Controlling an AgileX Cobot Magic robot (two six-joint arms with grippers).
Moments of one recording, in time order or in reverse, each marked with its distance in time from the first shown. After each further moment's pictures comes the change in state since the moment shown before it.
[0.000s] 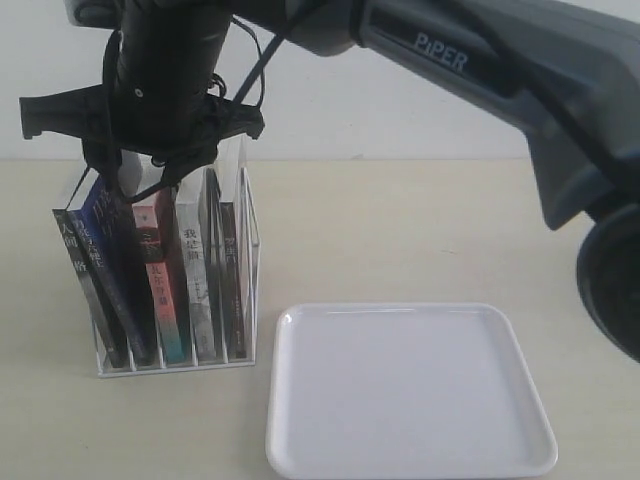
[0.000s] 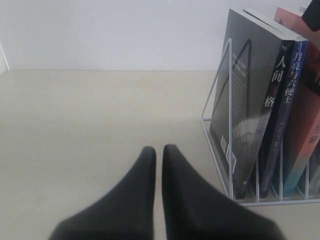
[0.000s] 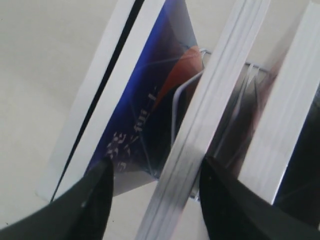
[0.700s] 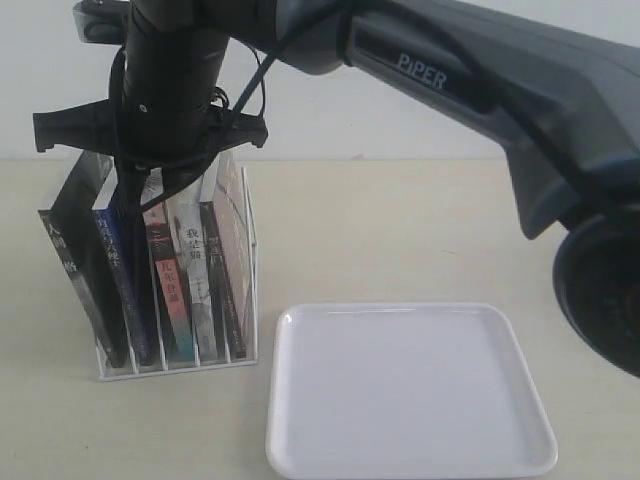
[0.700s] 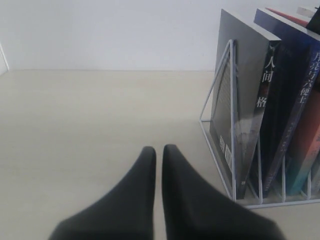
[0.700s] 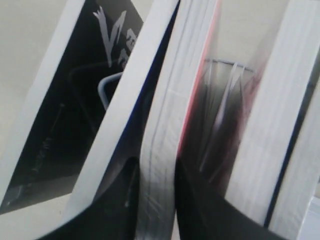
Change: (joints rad) left arm 0.000 0.000 0.000 0.000 0.000 0.000; right arm 0.000 0.029 -0.002 -0.041 -0.009 0.032
